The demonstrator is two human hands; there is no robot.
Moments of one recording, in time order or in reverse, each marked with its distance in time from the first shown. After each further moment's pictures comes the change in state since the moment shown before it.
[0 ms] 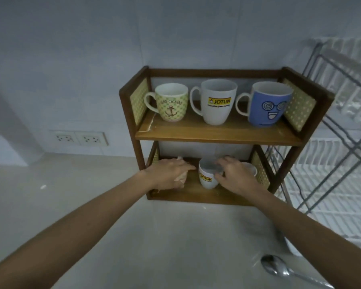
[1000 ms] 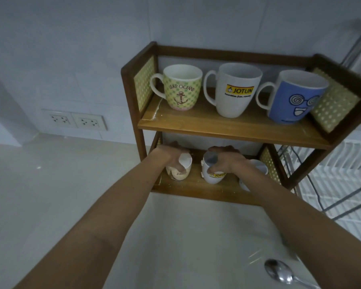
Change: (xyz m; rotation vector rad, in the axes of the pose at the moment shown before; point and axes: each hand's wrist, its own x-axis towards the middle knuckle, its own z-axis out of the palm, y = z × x) left_hand 0.063 -0.048 0.024 -0.120 -0.290 -0.383; right_hand 0.079 -0.008 0.017 -0.125 -0.406 0.128
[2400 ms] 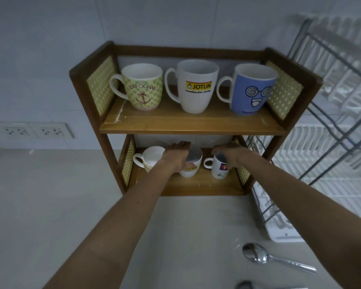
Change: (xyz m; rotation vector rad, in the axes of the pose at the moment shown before) left_hand 0.027 0.090 0.007 -0.124 0.278 0.143; right_hand -0.018 0.093 -0.004 -0.159 -0.101 0.009
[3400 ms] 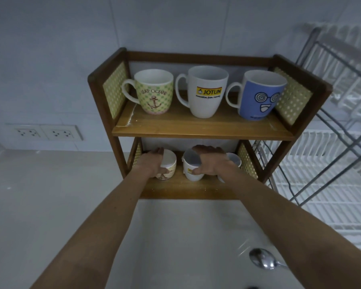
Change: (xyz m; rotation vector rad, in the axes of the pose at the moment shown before) left_hand -0.025 -0.086 0.009 0.066 -0.079 -0.221; right_hand 0.019 -0.076 0.005 0.022 0.236 -0.022
